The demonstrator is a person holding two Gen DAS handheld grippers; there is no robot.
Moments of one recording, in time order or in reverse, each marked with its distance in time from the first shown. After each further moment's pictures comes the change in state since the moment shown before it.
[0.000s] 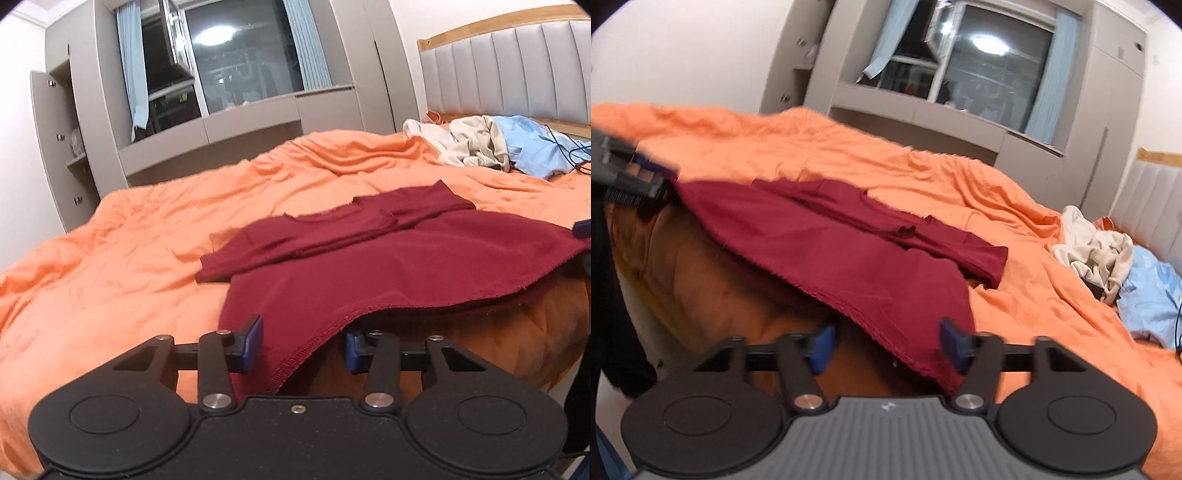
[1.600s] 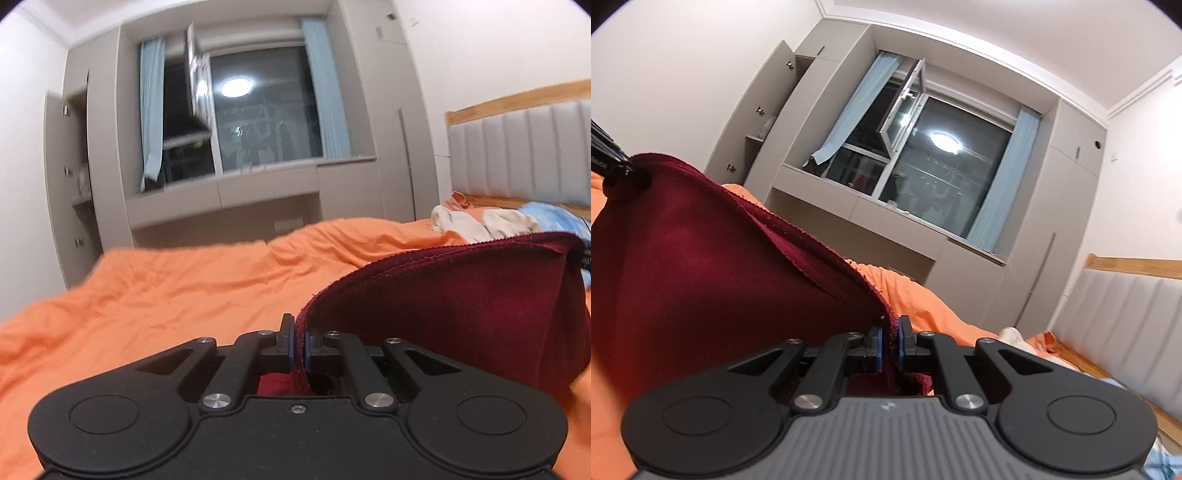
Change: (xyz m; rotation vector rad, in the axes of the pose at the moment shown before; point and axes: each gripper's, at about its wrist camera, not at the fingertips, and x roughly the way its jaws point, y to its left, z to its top) left arm 0.110 0.080 0.153 -0.108 -0.181 -0.012; right arm 0.128 -0.102 0.136 -0.079 -0.342 -0.228
